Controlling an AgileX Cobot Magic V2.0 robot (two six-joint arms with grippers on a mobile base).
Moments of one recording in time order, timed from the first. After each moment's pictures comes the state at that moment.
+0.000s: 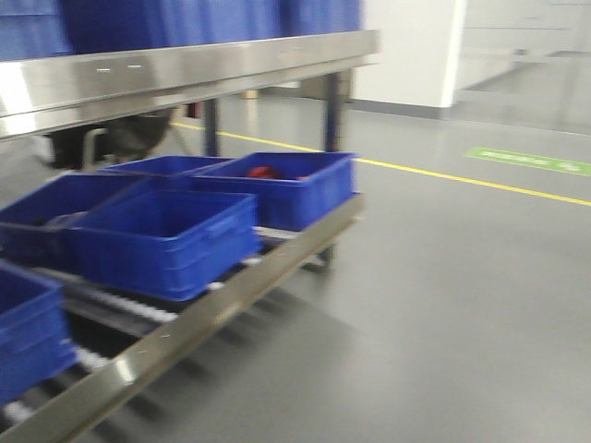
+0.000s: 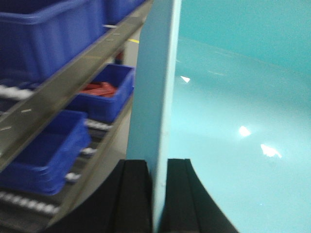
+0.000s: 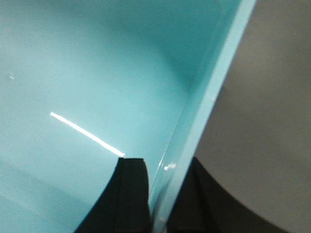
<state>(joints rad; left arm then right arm) -0.24 1.34 -1.60 -0.07 0.65 -0.05 0.26 1.38 -1.65 0.10 0.95 0.13</state>
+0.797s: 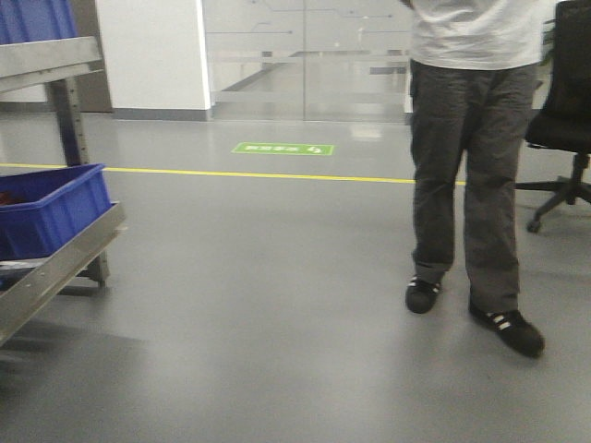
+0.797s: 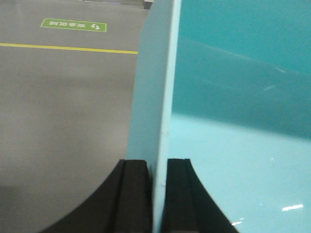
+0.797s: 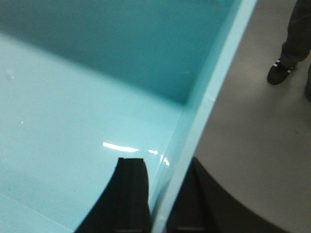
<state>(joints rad) -0.24 1.34 -1.60 -0.07 0.65 -0.05 0.26 1.38 -1.65 0.10 0.96 0.13</state>
